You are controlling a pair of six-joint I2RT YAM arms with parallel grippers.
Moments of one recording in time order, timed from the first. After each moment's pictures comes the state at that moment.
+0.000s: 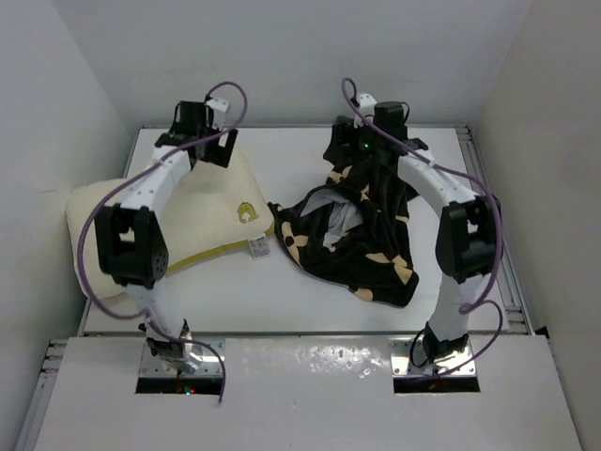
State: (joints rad) left arm -0.12 1.78 1.55 -0.49 -0.10 0.33; right arm 0.26 1.89 1.52 -0.17 -0.39 0.07
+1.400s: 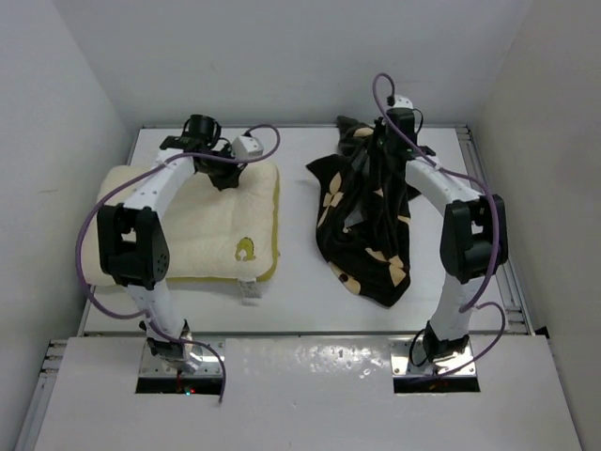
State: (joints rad) left arm -0.10 1.83 1.56 -0.77 0.43 0.89; right arm 0.21 1.90 1.44 -0.06 0.02 0.34
